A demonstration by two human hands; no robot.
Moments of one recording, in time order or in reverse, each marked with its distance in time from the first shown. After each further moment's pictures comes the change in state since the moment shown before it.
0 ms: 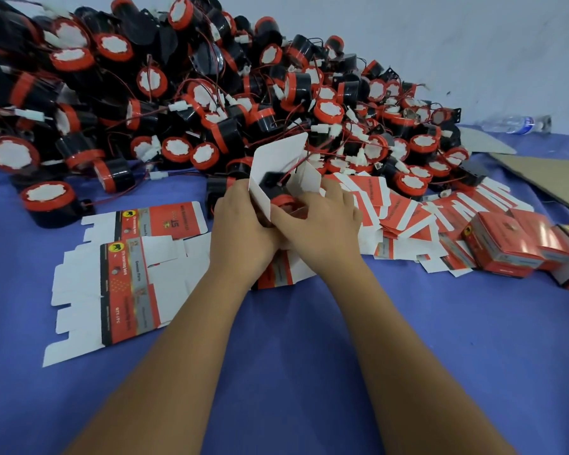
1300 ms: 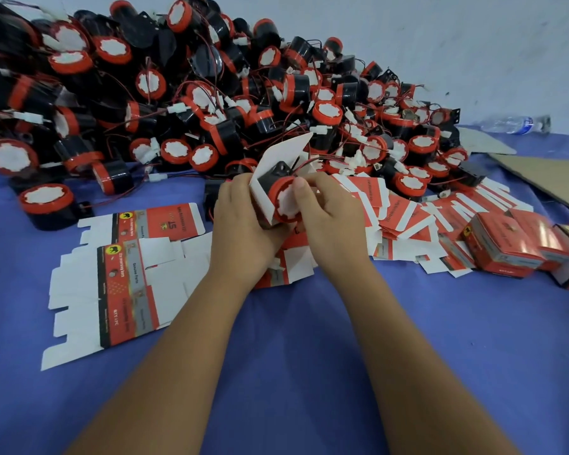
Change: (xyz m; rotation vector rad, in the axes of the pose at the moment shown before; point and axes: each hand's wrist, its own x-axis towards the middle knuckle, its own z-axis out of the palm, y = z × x) left_hand -0.001 0.004 -0.001 0.013 0.032 0.065; right_hand -0.006 0.003 -0.013 0.546 0.144 -0.130
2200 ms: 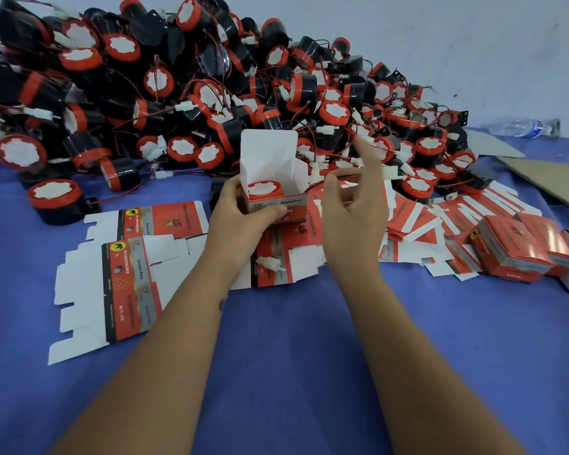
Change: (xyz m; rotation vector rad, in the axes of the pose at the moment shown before) left_hand 0.009 -0.010 -0.011 -0.464 -0.105 -0.326; right_hand -0.002 -0.005 0.000 0.105 0.318 0.012
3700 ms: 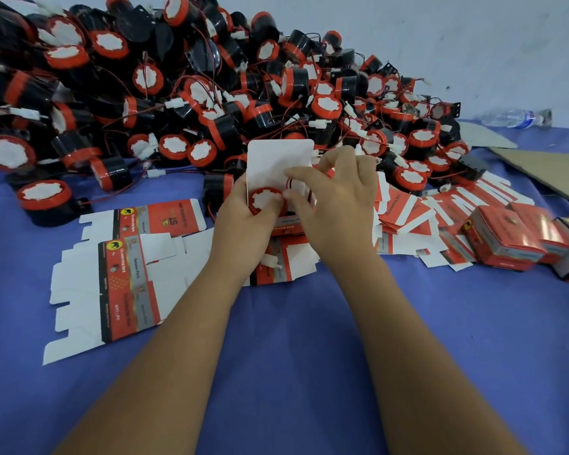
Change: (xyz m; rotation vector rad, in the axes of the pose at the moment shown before) left_hand -0.009 -0.001 0.015 0.167 0.007 0.118; right_hand 0.011 0.011 -0.001 -0.647 -0.060 -0.554
